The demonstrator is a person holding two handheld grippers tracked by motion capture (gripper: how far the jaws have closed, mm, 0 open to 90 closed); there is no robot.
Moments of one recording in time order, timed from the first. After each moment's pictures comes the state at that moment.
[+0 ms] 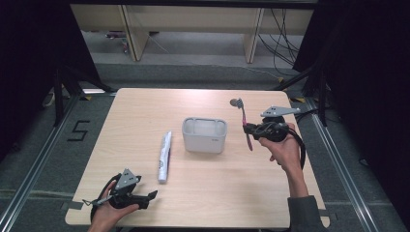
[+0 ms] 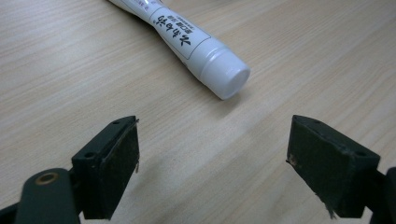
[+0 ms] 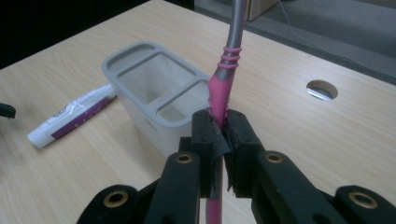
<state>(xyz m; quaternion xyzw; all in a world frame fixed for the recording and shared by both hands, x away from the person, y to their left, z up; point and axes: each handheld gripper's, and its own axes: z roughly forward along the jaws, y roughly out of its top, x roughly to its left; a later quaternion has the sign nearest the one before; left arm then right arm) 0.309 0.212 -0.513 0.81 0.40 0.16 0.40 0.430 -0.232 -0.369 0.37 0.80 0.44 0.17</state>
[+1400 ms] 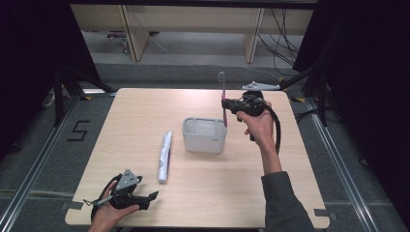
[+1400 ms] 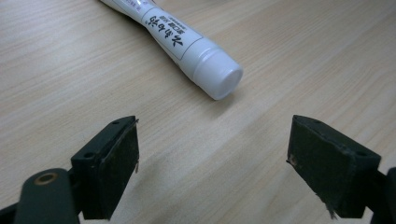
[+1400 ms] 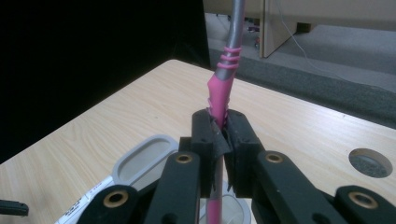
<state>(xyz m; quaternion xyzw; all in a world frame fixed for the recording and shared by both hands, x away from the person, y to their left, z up) 0.308 0.212 -0.512 0.81 0.39 0.16 0.40 0.493 -0.177 -0.352 0.38 0.75 0.52 0.14</state>
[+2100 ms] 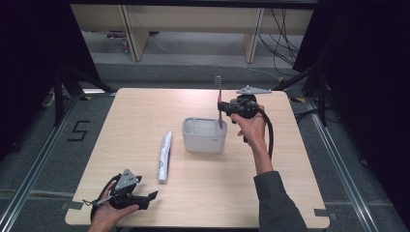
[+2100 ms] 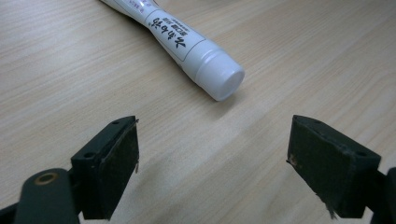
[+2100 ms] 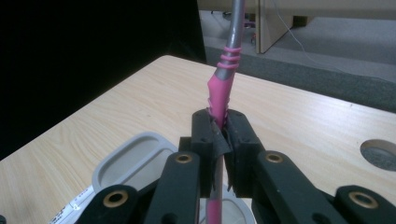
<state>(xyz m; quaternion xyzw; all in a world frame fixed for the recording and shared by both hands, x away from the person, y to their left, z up) 0.308 0.212 -0.512 0.81 0.39 0.15 0.40 0.505 -0.167 -0.380 0.40 0.74 0.52 0.13</state>
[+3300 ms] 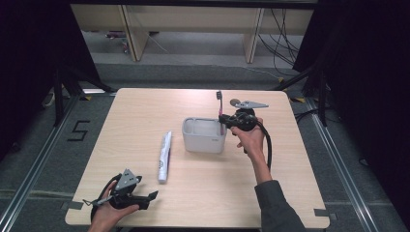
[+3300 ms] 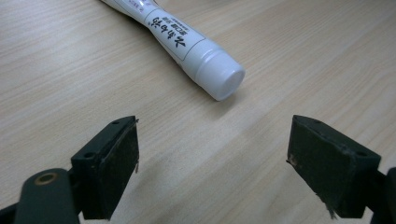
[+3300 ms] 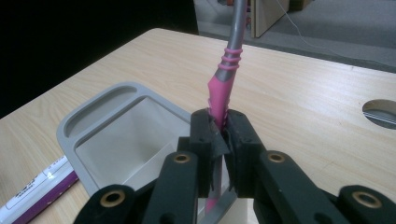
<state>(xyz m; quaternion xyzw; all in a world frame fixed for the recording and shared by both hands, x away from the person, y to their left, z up) 0.308 0.212 -0.512 0.82 0.39 0.16 0.40 0.497 -0.172 -0.424 0.41 0.75 0.50 0.13</state>
